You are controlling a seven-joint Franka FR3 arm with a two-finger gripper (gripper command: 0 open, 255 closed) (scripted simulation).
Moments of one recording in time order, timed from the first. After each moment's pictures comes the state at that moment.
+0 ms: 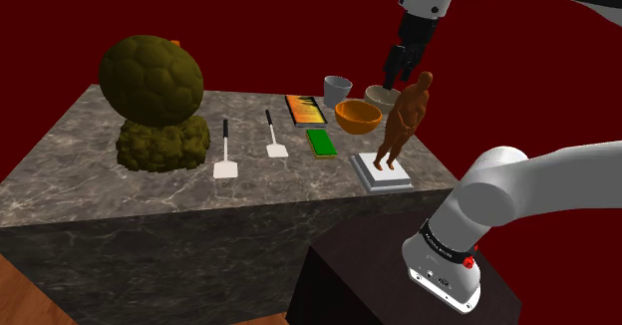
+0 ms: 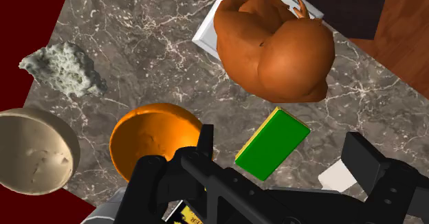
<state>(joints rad) 0.02 -0.78 0.00 -2.37 -0.04 1.57 -0.04</state>
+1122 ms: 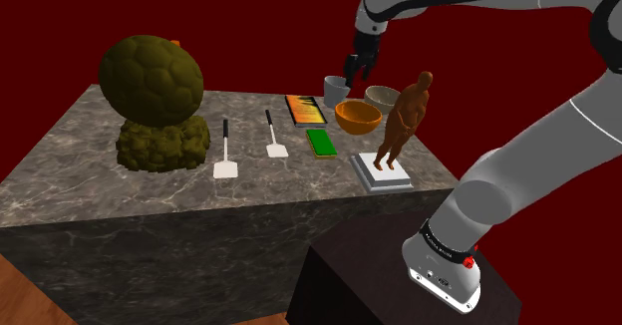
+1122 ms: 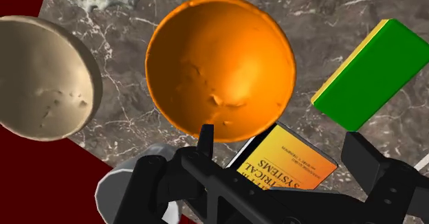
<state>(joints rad) -0.04 -0.27 -0.09 -2.17 -0.13 1.90 -0.13</state>
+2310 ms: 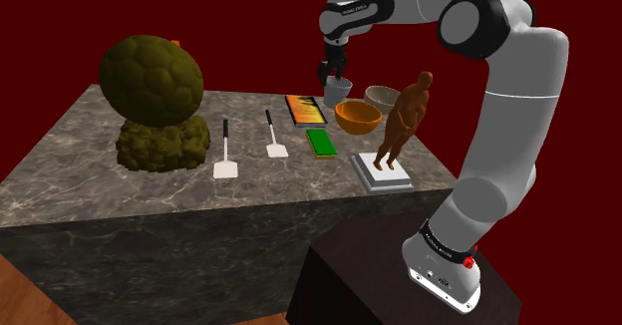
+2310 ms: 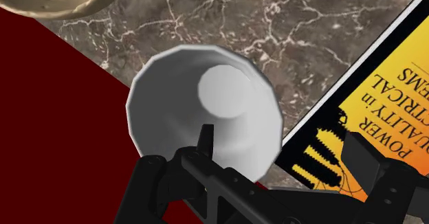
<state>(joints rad) -0.10 0.36 -0.14 -1.63 -0.13 2.01 -0.22</state>
